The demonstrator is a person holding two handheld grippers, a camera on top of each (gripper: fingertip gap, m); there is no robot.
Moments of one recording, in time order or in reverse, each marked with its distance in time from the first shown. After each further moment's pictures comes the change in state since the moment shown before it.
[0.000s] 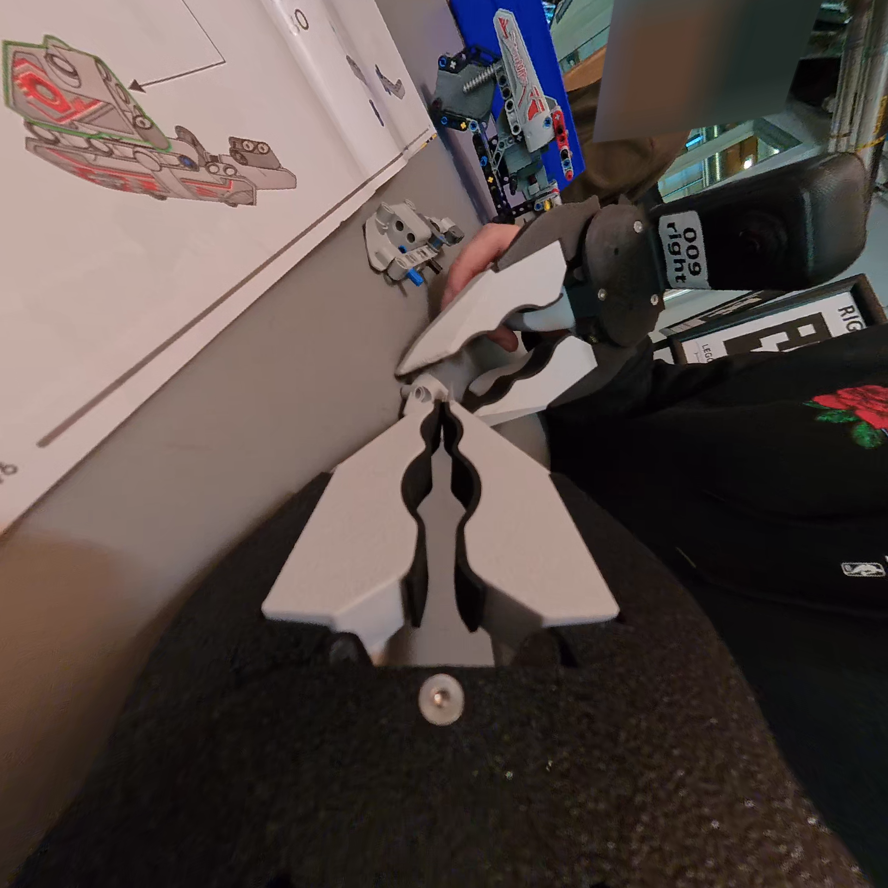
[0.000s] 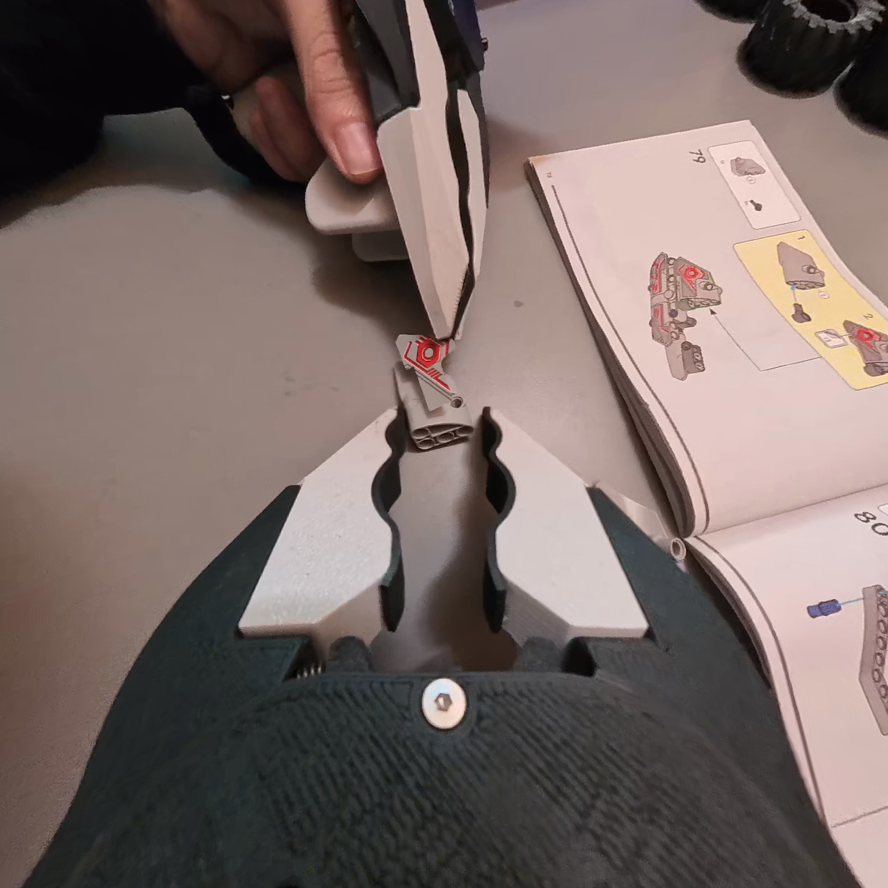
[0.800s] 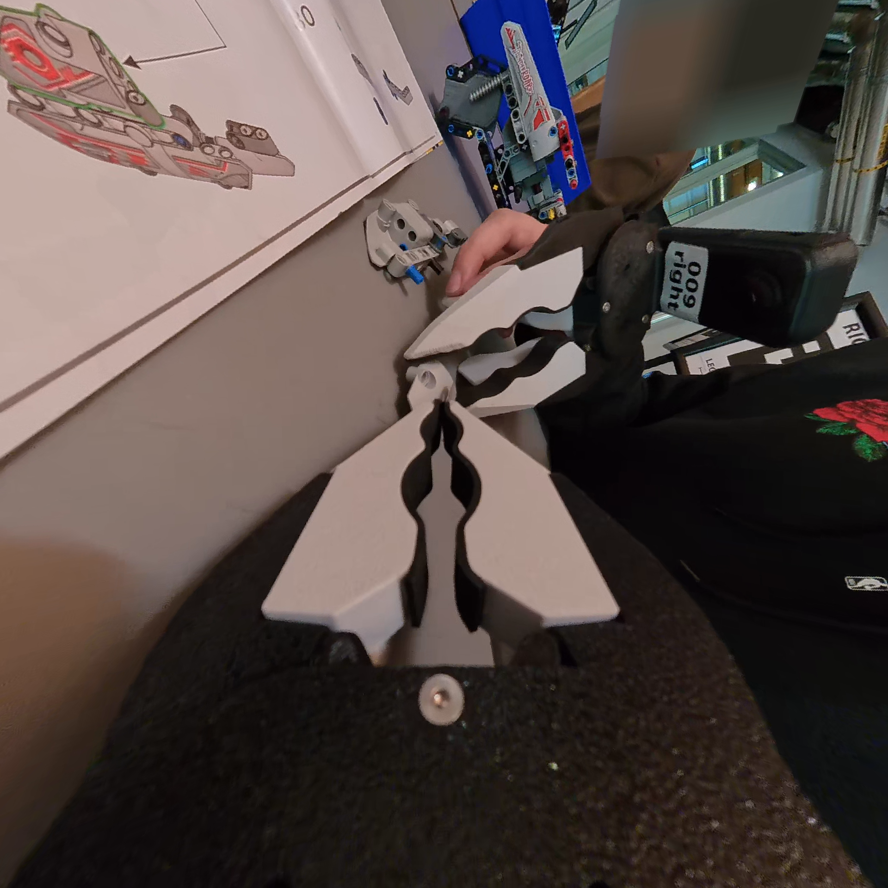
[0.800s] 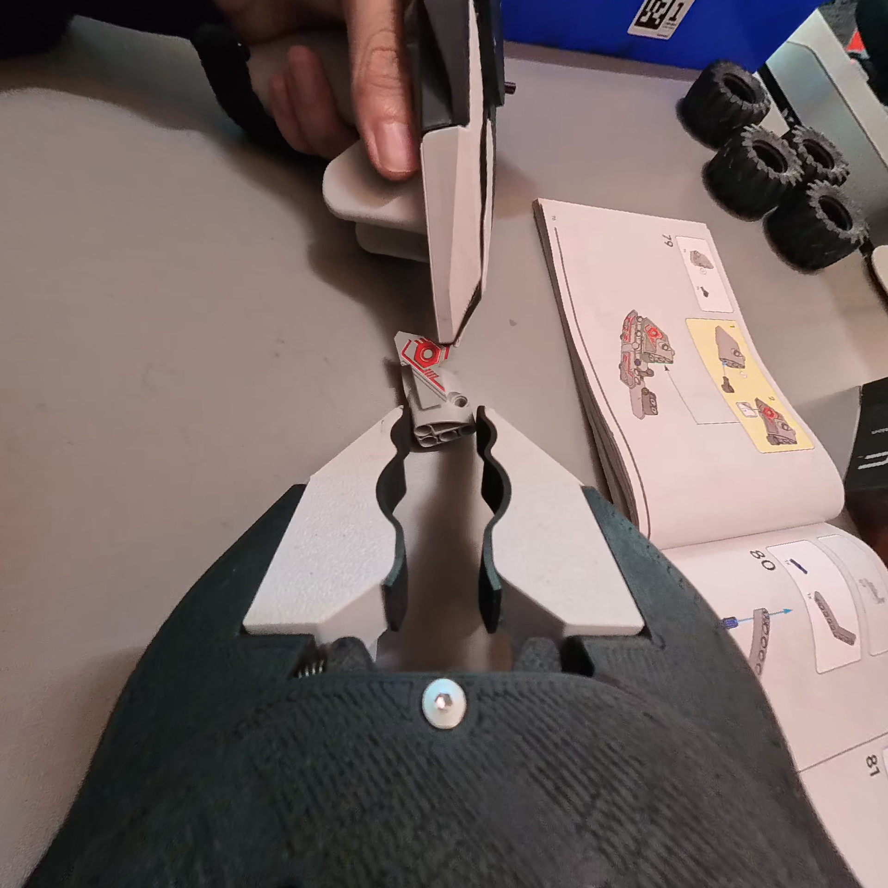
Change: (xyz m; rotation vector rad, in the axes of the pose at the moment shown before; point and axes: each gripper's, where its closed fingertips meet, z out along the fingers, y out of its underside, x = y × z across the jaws) left arm 0.002 0.003 0.003 0.031 -0.015 -0.018; right arm 0.003 -0.001 -0.006 0.041 0.070 -0.256
